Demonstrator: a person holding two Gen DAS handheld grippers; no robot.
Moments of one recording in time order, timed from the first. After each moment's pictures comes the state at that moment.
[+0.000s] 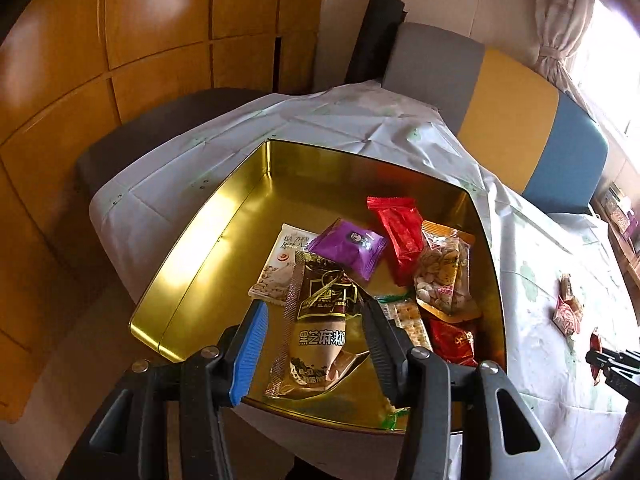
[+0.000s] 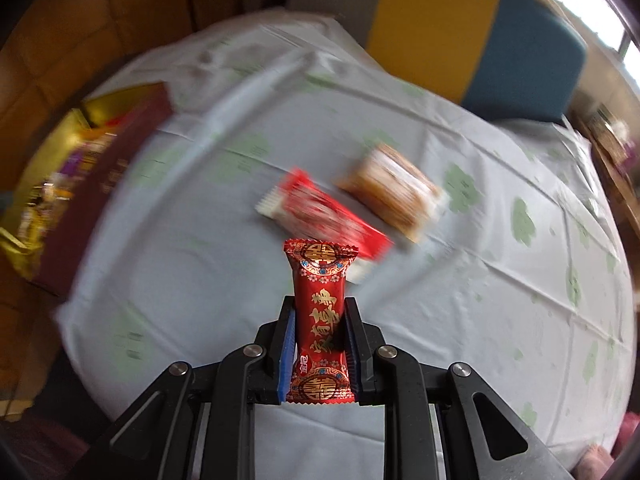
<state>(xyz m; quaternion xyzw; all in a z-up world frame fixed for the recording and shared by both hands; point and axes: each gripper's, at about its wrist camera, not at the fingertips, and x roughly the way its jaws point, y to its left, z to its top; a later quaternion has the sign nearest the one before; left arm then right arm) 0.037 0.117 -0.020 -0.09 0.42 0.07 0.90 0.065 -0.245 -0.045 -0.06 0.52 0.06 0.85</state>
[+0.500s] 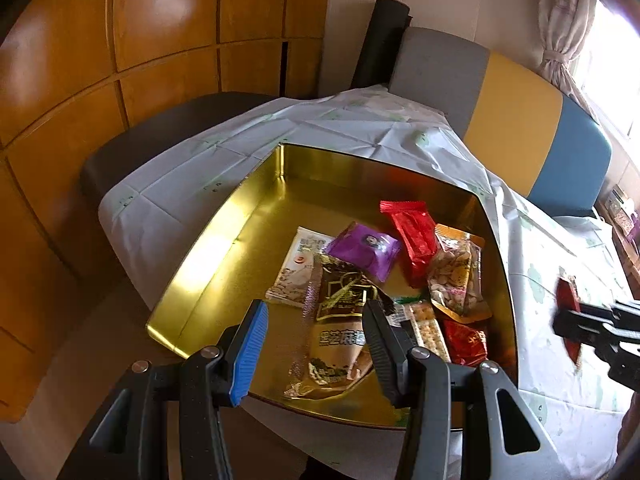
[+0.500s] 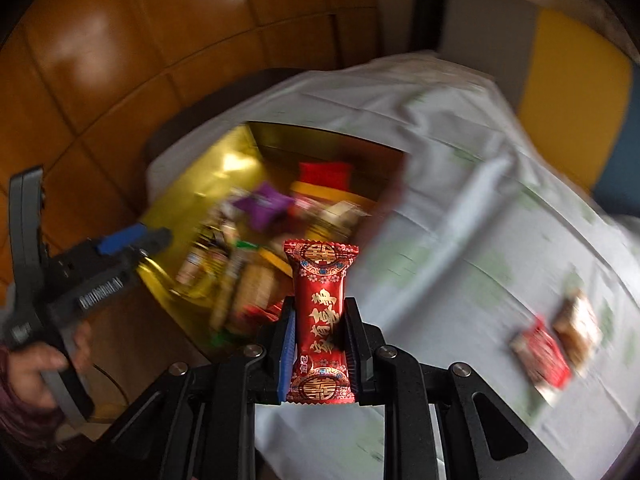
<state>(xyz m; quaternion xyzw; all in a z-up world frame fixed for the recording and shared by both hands) 0.031 0.129 -0.020 -0.09 0.41 0.08 0.90 0.093 -0.070 -0.008 -0.05 0.48 0.27 0.83</state>
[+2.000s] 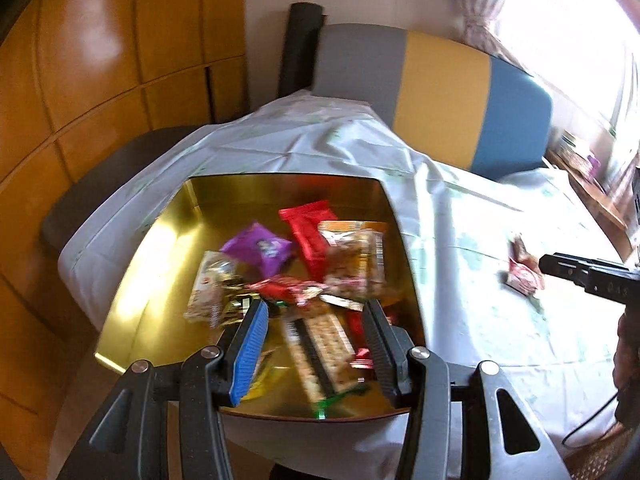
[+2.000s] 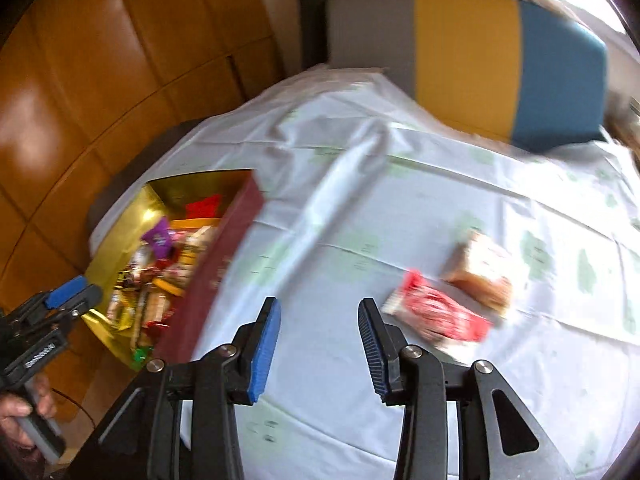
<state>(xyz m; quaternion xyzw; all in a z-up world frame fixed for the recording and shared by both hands) 0.029 0.046 0.003 -0.01 0.40 -0.03 0.92 0.079 -0.236 -0.008 0.05 0.45 0.11 0.89</state>
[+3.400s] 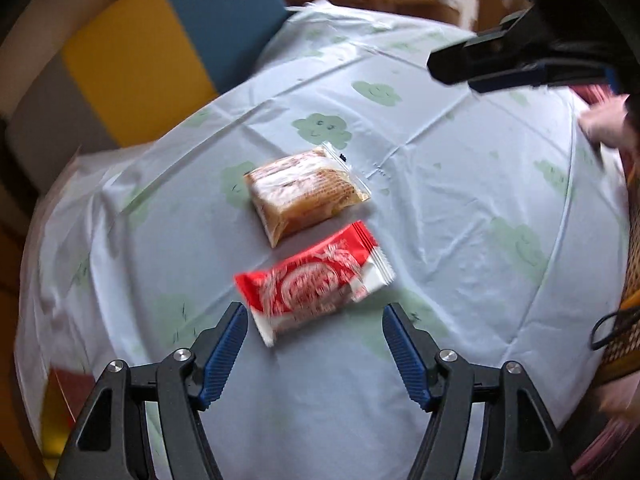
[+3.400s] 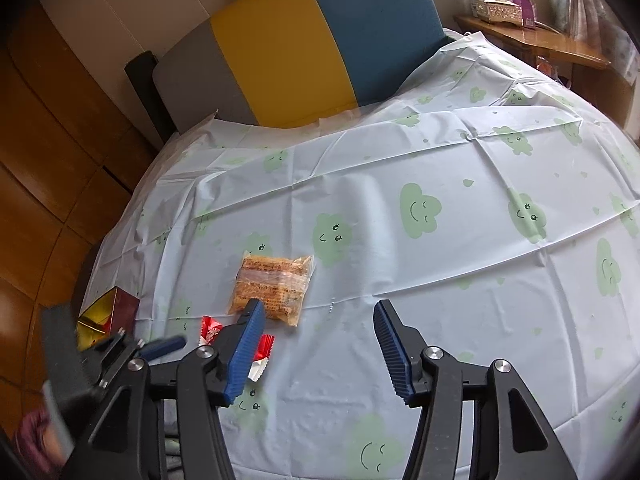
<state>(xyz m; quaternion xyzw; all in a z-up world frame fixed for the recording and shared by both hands) 0.106 -0.245 -0.064 0.33 0.44 -0.37 0.75 0.068 -0.419 -0.012 0.23 0.43 -0.06 0.87</state>
